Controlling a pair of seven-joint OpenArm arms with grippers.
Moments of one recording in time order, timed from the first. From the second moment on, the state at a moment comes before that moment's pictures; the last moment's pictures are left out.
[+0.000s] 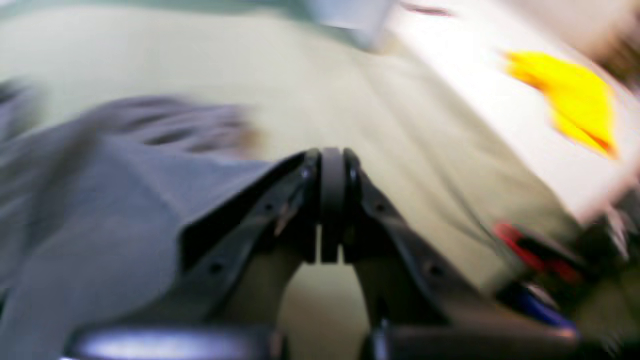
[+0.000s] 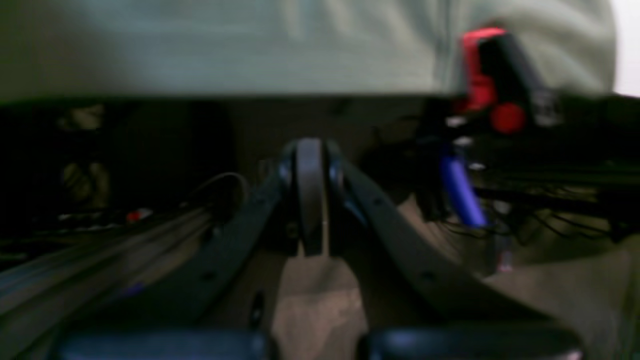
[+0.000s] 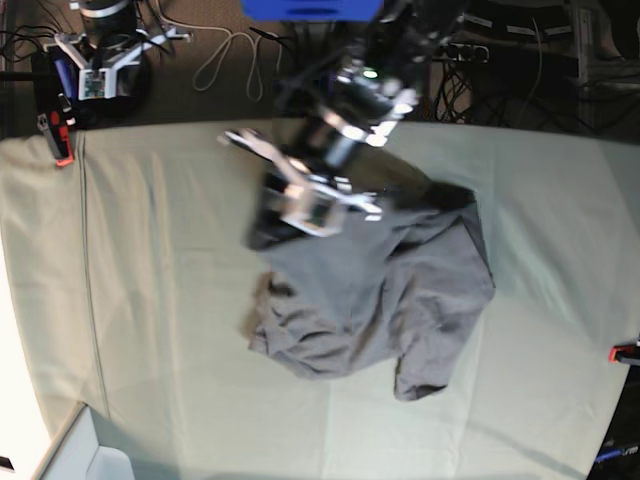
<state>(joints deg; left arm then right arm) 13.1 -4.8 37.6 101.1 -9.8 0.5 7.9 -53.1 2.9 10.6 115.2 0.2 0.0 -22.1</state>
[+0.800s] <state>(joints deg) -2.2 -7.9 62.9 93.1 -10.5 -0.3 14.9 -50.6 3.0 13.9 115.1 0.2 0.0 -27.3</state>
